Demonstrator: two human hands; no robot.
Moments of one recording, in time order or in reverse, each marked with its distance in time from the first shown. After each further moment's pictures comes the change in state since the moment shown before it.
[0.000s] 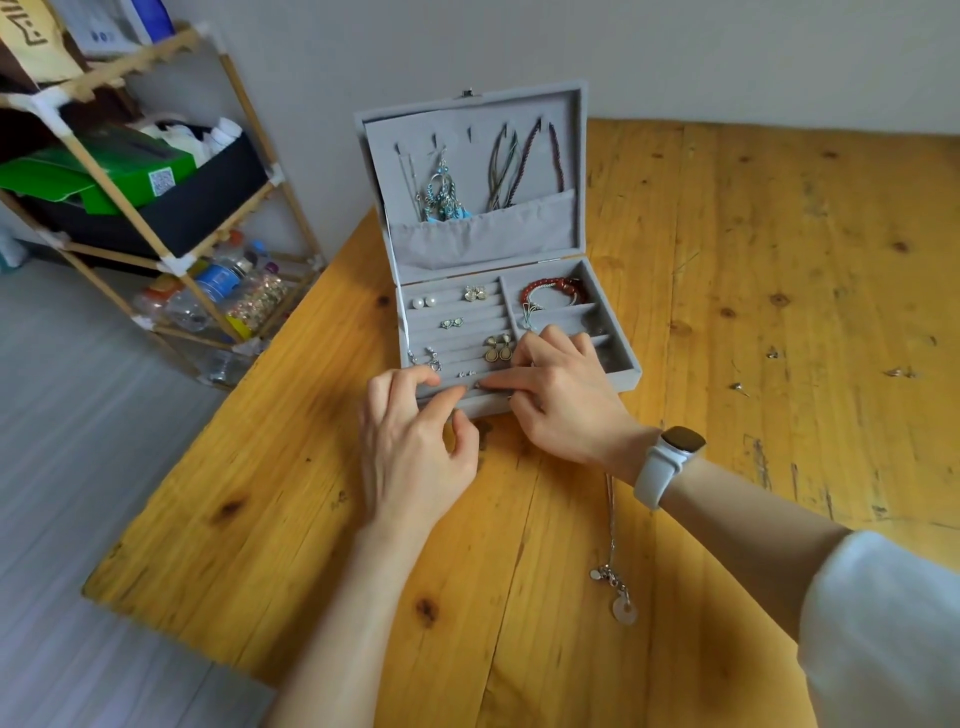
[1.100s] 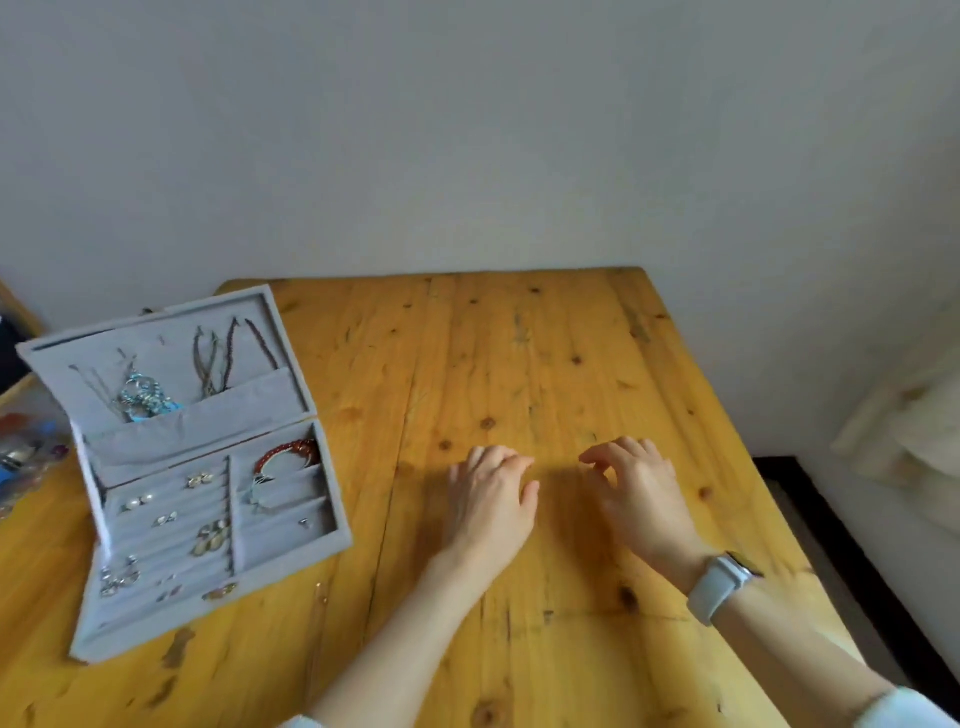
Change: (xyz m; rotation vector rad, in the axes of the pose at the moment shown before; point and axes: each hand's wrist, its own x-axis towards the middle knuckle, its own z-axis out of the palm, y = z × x) left_hand 0.061 0.268 0.116 -0.210 -0.540 0.196; right_hand -0.156 0.198 -0.163 -0.231 0.167 0.649
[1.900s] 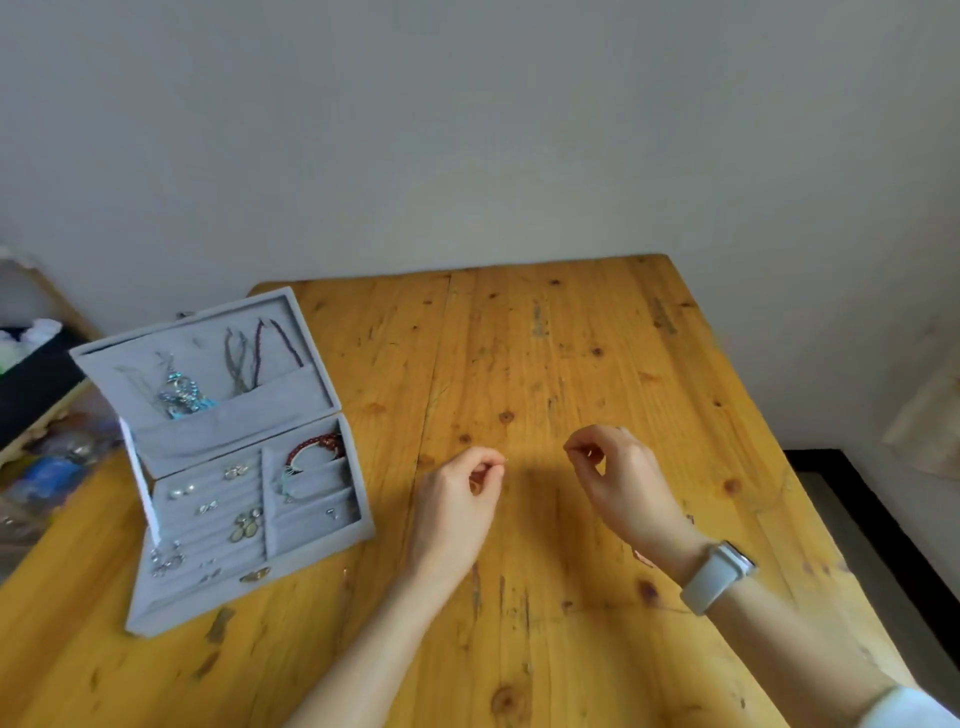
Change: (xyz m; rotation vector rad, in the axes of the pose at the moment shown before) left_hand -0.024 -0.021 -0.031 -0.339 0.226 -0.111; right_hand 0.004 -0.033 -0.002 0.358 0.059 -0.092
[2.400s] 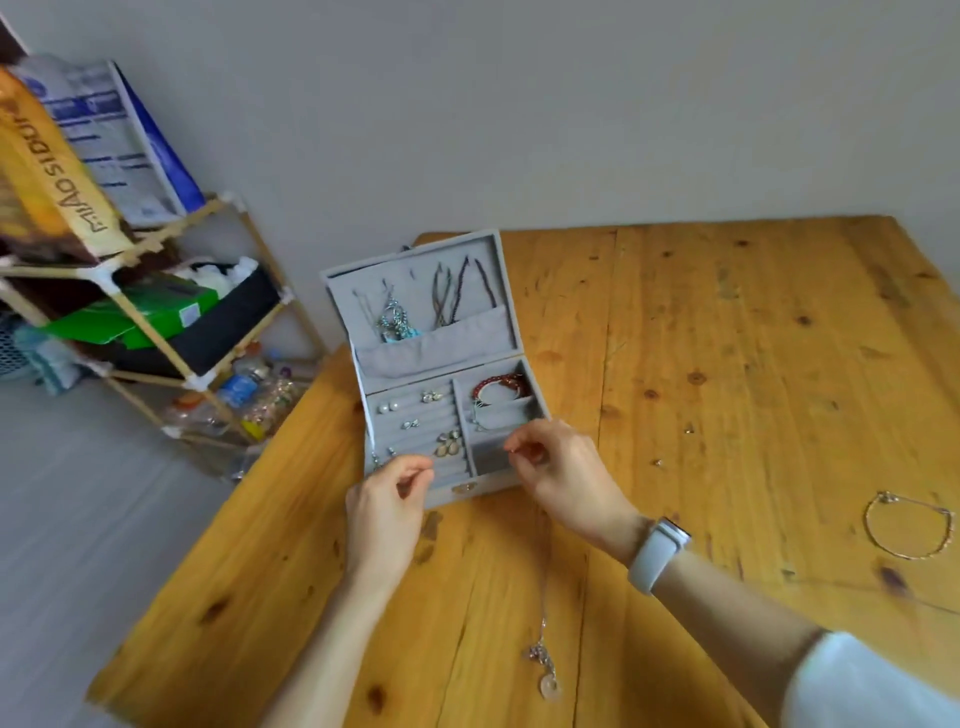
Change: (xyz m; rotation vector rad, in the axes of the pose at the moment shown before) left_hand -0.071 -0.129 -0.166 0.152 0.295 -0.305; right_hand -0.017 -0.158 0.138 0.283 -0.292 -0.187
